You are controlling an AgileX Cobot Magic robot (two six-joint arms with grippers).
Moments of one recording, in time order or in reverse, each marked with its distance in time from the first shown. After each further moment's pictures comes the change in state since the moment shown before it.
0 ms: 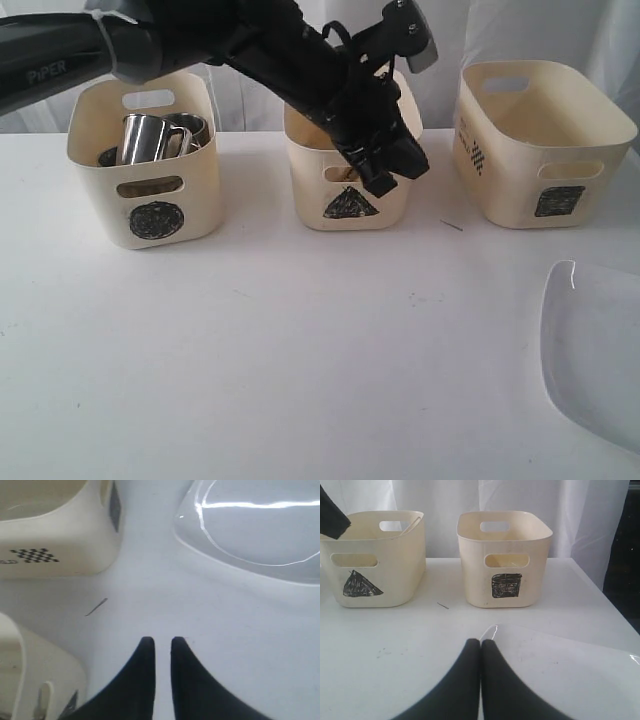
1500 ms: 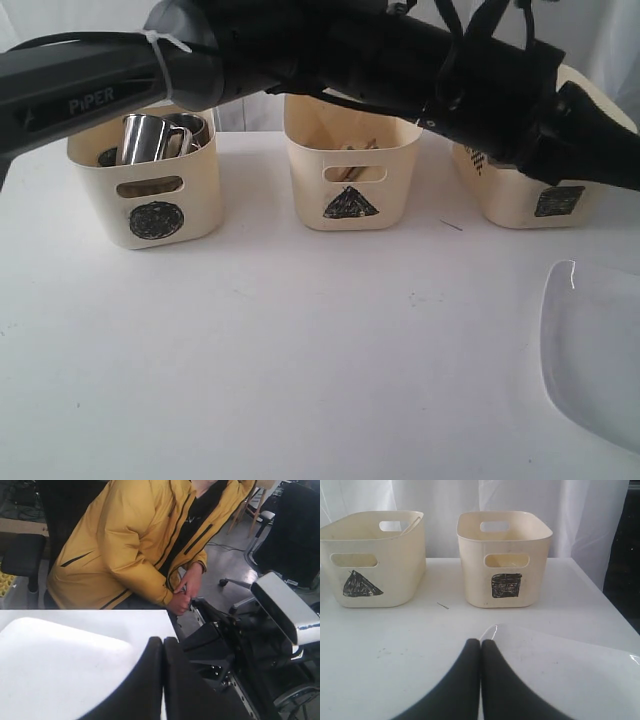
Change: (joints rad) left arm -0.165 -0.006 0.000 -0.654 0.184 0.079; right arm 0.000 0.000 0.000 0.000 0.000 0.000
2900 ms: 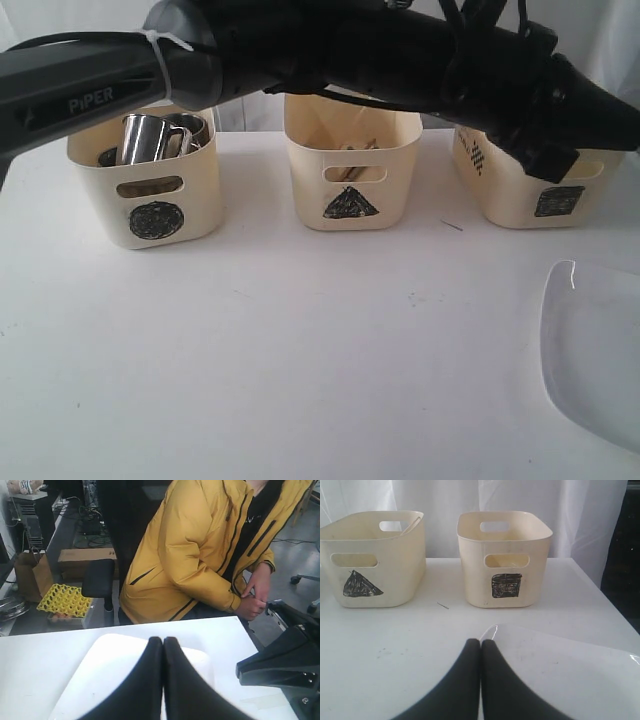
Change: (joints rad) left arm 0.002 0.000 0.000 0.003 -0.189 0.196; right arm 0.000 0.000 0.000 0.000 0.000 0.000
